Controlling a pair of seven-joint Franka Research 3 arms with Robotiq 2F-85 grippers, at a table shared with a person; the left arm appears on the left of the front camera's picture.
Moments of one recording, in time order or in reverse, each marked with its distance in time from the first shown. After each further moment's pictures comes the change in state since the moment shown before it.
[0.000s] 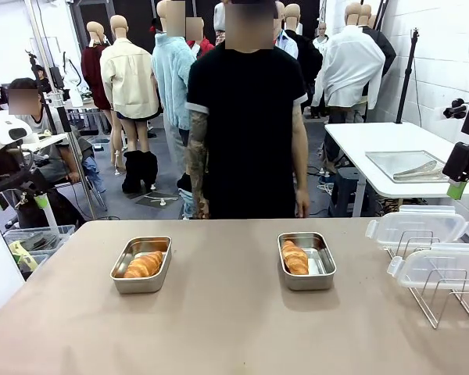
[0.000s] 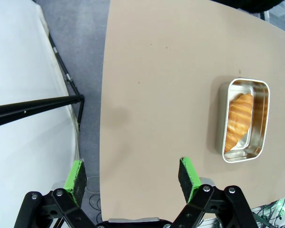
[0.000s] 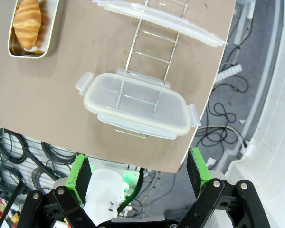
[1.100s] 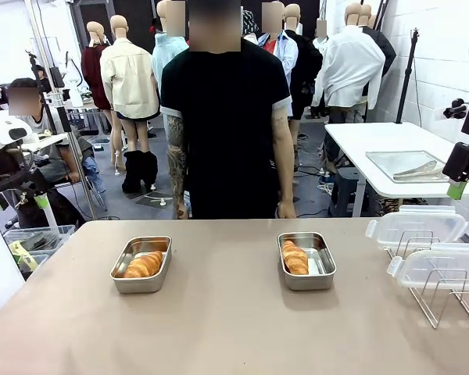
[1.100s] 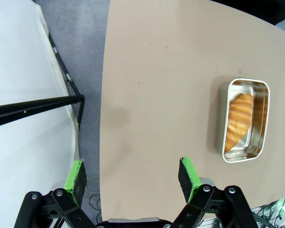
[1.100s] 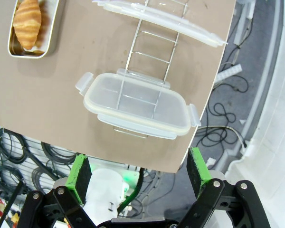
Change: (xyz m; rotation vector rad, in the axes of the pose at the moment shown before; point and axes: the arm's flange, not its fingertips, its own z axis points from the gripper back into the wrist) left arm 0.000 0.000 0.000 0.000 0.000 0.000; right arm 0.000 0.000 0.000 0.000 0.000 0.000
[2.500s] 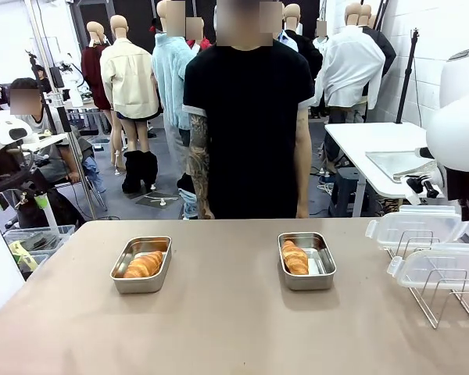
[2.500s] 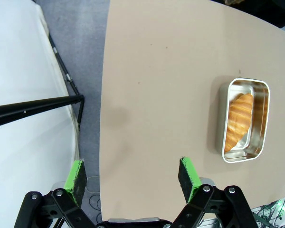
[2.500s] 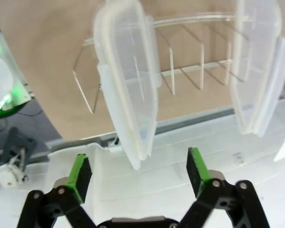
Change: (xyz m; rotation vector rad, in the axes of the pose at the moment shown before) left arm 0.000 0.000 0.000 0.000 0.000 -0.001; right arm 0.001 0.027 -0.093 -0.147 0.291 1.091
